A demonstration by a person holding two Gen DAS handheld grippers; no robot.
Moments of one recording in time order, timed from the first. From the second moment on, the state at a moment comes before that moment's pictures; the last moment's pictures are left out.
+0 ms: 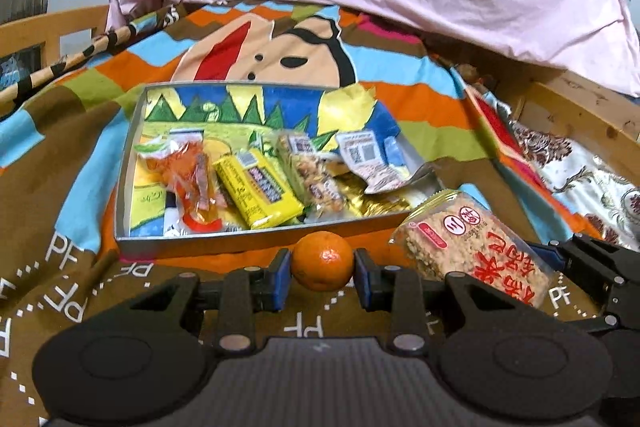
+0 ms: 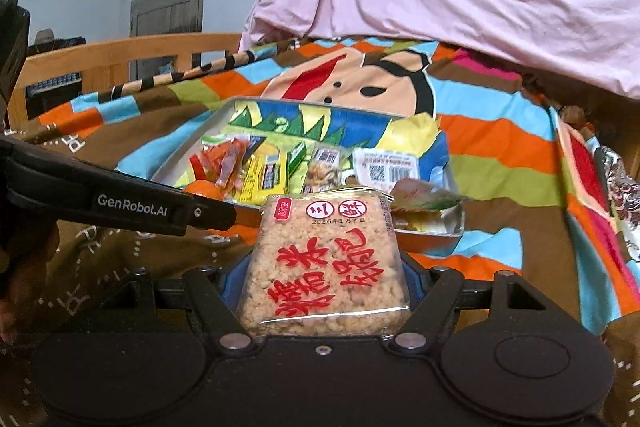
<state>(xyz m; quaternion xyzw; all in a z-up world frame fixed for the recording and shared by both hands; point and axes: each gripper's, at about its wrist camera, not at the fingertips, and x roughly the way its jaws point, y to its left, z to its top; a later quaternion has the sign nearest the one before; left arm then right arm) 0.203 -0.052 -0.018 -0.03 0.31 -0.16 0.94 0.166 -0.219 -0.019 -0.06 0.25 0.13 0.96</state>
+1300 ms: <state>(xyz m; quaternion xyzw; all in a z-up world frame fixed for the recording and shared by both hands) 0.347 -0.055 0.008 -0.02 0.24 -0.14 0.96 0.323 -0.229 0.016 -0.05 0.15 0.10 0.98</state>
